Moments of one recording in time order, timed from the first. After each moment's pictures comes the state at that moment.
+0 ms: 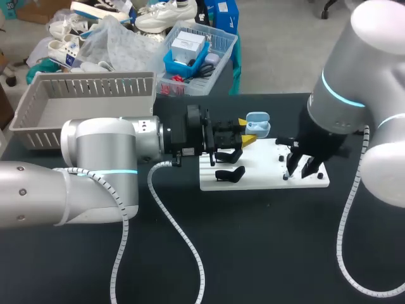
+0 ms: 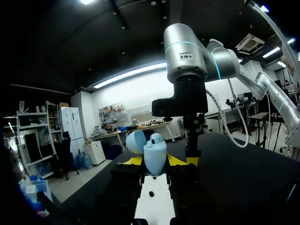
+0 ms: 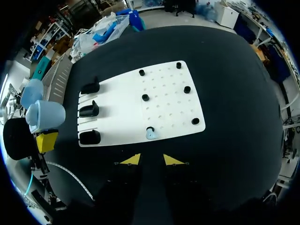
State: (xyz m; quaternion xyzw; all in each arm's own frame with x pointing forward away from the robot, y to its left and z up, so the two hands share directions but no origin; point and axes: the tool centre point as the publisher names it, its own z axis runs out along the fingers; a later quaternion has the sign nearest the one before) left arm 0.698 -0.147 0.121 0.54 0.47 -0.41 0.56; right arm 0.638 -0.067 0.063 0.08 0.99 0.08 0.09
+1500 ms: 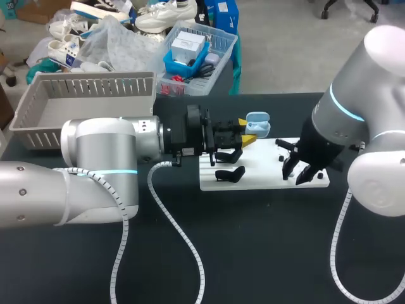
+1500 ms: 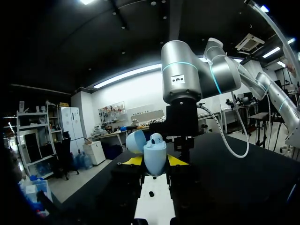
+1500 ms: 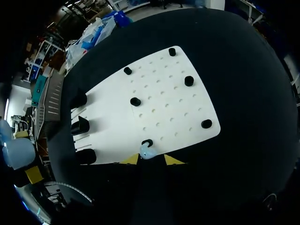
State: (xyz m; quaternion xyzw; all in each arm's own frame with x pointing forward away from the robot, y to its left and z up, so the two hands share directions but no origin) left arm 0.698 -0.147 0.121 0.54 0.47 -0.41 0.56; right arm 0.659 -0.065 0.023 0.15 0.98 0.14 0.08
